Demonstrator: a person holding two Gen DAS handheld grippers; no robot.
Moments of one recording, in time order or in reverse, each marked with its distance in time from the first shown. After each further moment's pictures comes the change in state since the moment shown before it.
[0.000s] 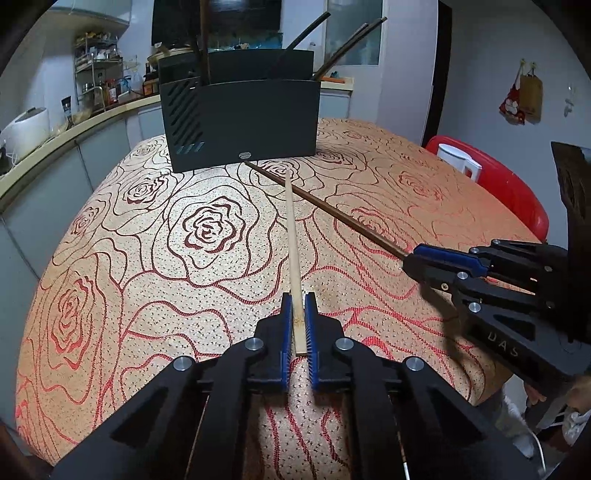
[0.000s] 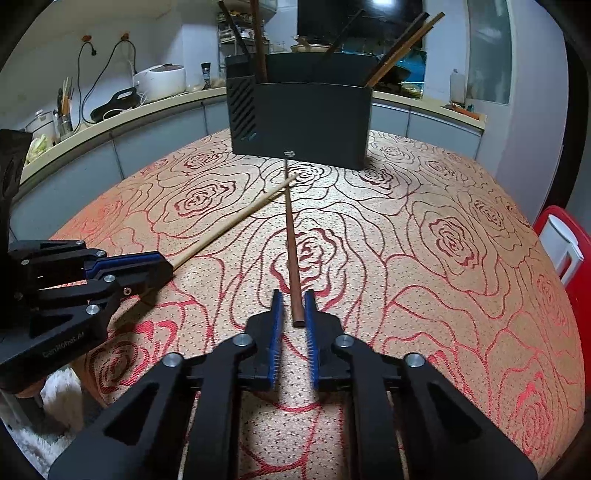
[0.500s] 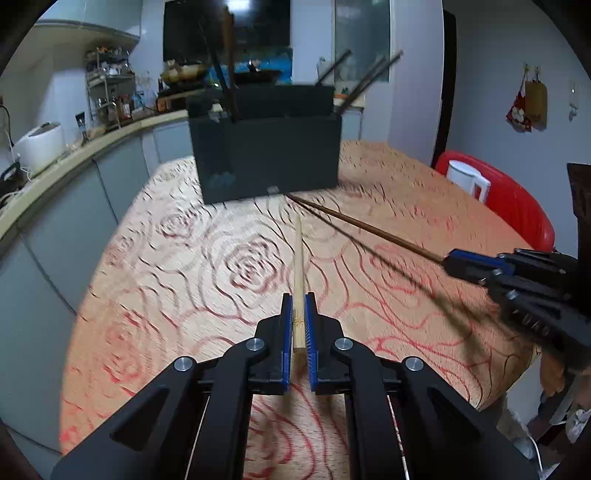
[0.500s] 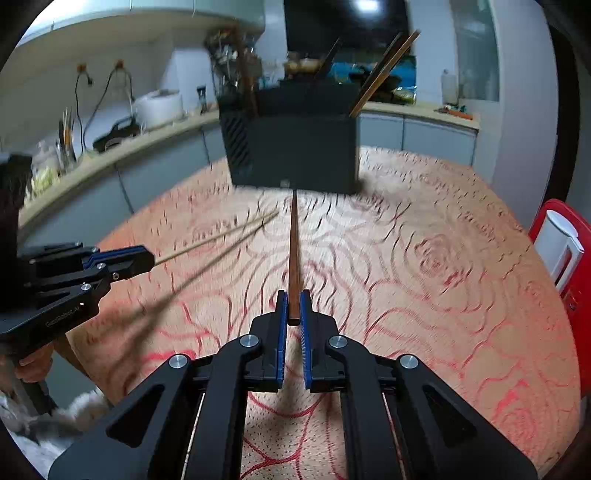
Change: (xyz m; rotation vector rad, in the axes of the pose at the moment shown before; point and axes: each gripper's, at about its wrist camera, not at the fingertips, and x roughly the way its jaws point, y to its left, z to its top) left arm -0.034 0.024 0.026 0.004 -0.061 0.053; right arm -0.032 -0.015 0.020 0.087 -0.075 0.034
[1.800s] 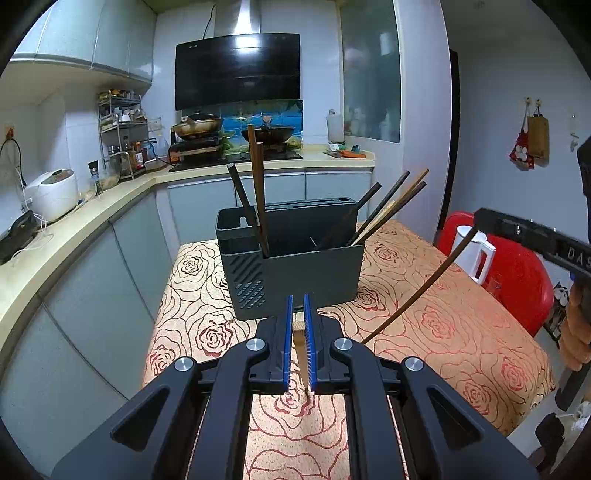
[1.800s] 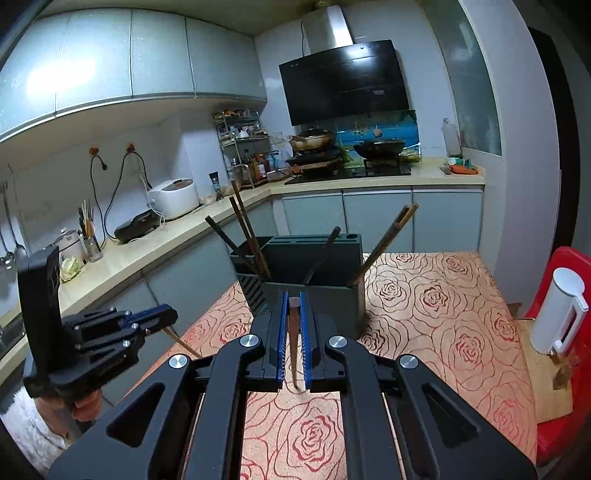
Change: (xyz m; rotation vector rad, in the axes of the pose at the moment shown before) left arm -0.043 0.024 0.116 0.000 -0.161 0.031; right arm -0.061 -0.025 0.147 0.070 -0.227 0.102
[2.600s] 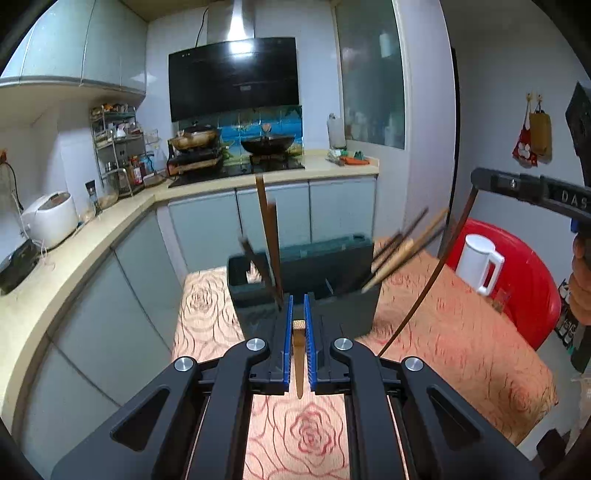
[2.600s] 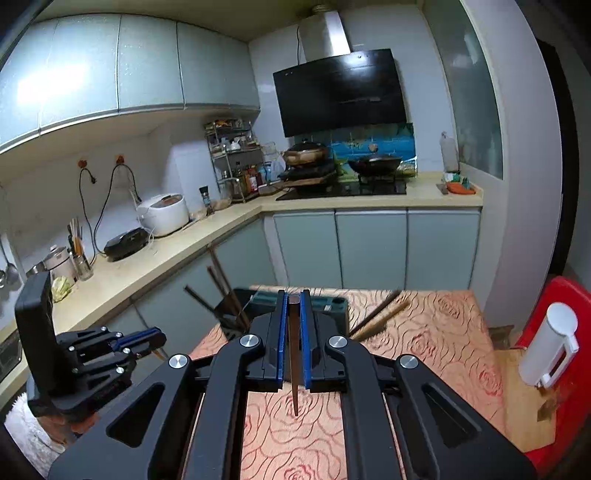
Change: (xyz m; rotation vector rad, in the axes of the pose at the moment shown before) left arm 0.016 0.017 0.072 0.042 -0.014 0.009; right arm 0.021 -0.016 0.089 -0.006 -0.018 -0.033
